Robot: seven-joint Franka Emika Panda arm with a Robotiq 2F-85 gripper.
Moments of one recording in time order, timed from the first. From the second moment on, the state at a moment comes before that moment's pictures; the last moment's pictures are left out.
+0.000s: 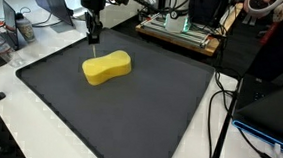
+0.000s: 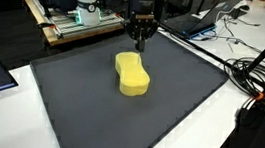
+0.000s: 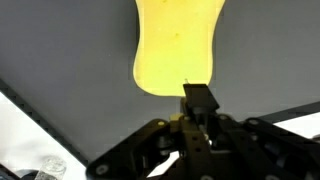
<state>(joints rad) -0.02 0.20 -0.07 -2.15 -0.16 2.62 0.41</state>
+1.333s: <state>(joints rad) 0.10 0.46 -0.18 -1.94 -0.18 2.56 0.48</state>
